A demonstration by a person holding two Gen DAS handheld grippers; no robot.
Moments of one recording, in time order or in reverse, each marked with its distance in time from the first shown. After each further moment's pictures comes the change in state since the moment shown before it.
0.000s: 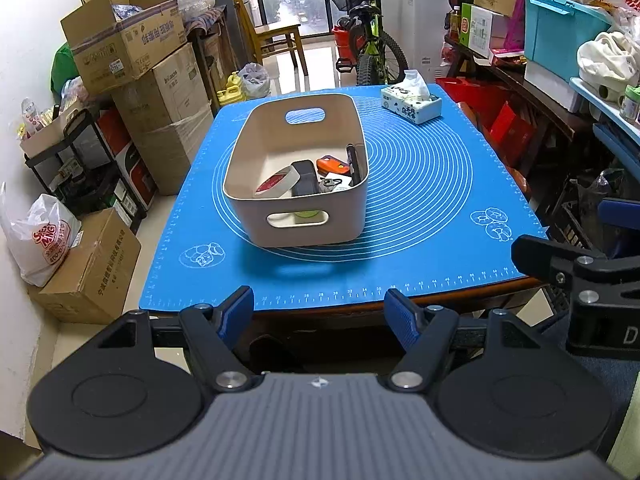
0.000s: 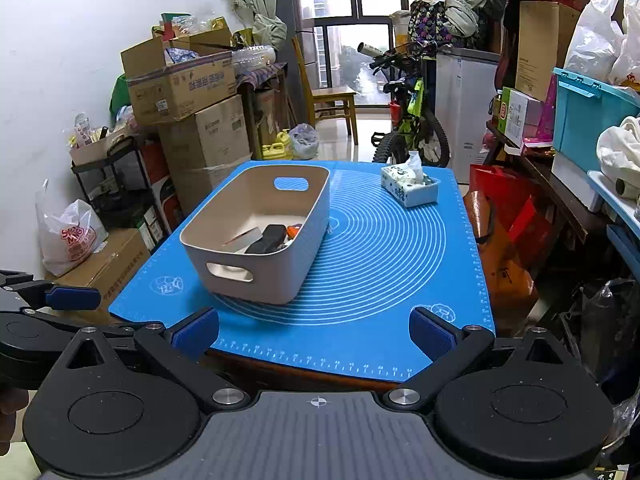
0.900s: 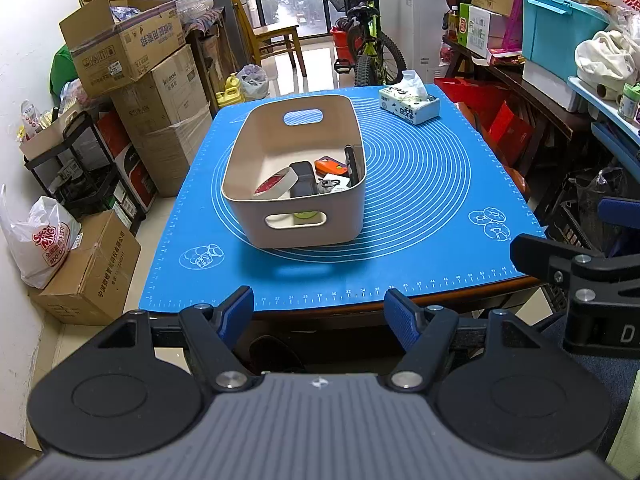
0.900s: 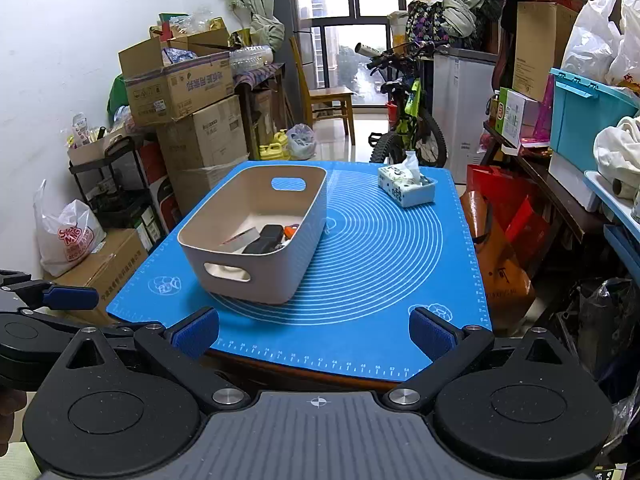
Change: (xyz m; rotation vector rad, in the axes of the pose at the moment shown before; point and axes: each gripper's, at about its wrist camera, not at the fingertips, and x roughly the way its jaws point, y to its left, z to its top) left arm -0.002 0.000 0.001 0.006 -0.002 -0.002; right arm -0.004 -0.005 -0.003 0.001 -0.003 -0.010
